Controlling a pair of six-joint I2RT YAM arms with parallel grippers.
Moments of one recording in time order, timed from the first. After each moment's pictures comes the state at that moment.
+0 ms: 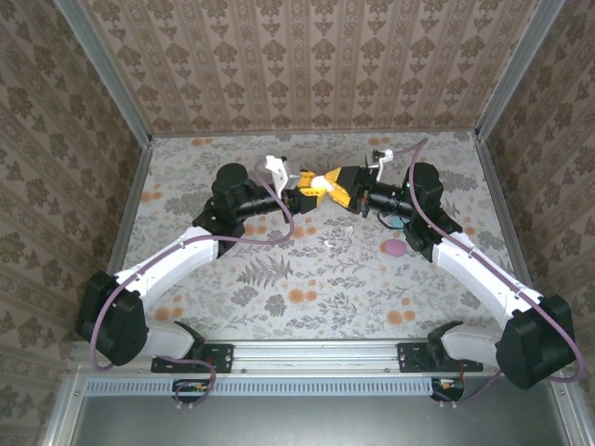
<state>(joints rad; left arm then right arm) -0.65 1.35 0.96 0.42 0.74 0.02 0.38 1.21 0.89 0.33 -0.73 1.41</state>
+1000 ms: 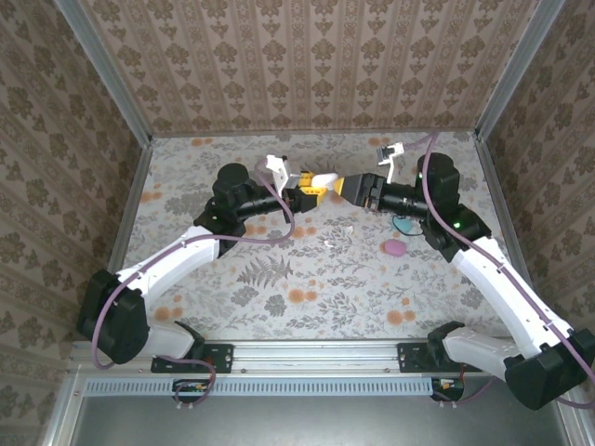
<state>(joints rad) -0.65 1.36 0.96 0.44 0.75 -0.01 0.38 1.09 1.10 -0.25 -0.65 0.72</state>
